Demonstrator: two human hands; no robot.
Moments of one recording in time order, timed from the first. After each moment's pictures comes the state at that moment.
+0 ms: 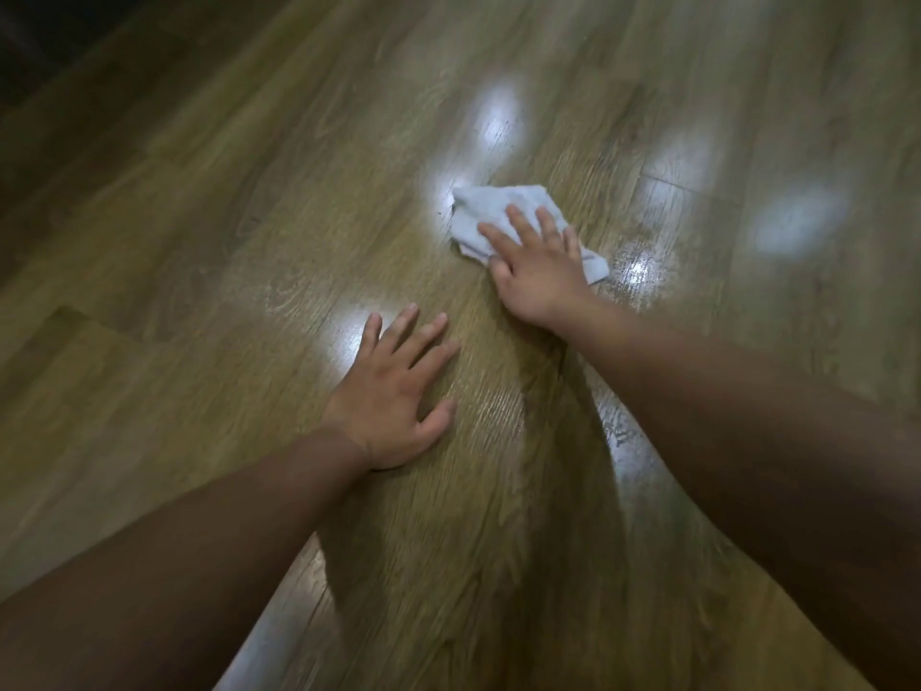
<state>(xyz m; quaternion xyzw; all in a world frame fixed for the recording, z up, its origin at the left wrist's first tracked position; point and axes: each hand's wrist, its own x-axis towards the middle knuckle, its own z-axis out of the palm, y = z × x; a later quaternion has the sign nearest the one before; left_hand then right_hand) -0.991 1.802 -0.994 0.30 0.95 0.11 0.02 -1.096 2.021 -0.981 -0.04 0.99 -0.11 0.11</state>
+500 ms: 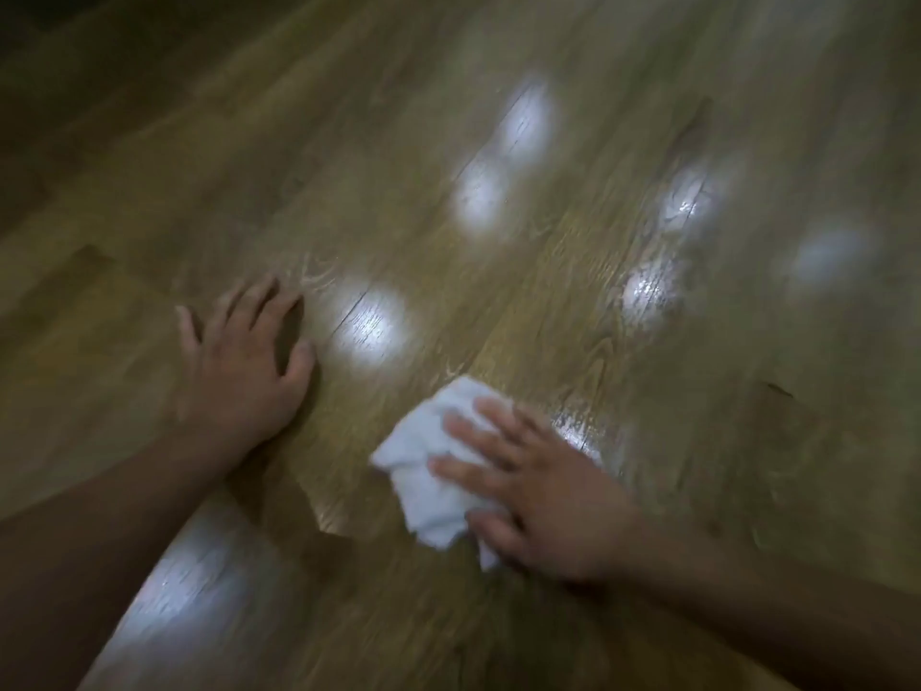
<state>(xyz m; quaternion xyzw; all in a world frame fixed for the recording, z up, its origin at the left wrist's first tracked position) -0.983 1.675 -0.991 -0.04 0.99 0.11 0.01 -0.914 1.995 -0.979 -0.41 0.90 -0.09 0.09</state>
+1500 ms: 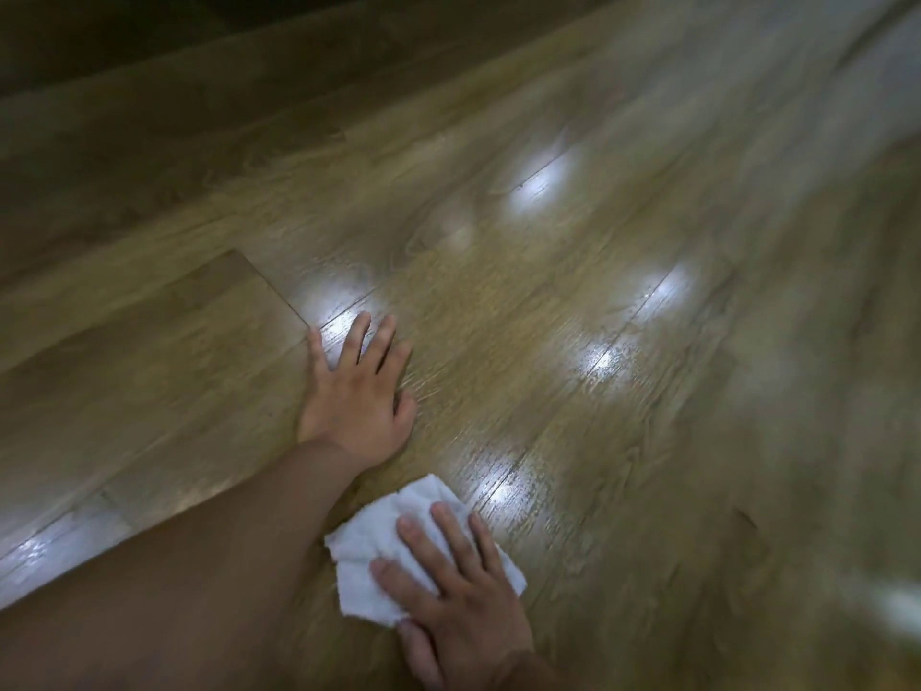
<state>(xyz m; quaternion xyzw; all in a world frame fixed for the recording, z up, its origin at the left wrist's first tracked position) -0.990 1.676 -0.980 -0.02 0.99 0.08 0.06 -0.852 1.890 -0.987 -0.42 0.90 -0.06 0.06</state>
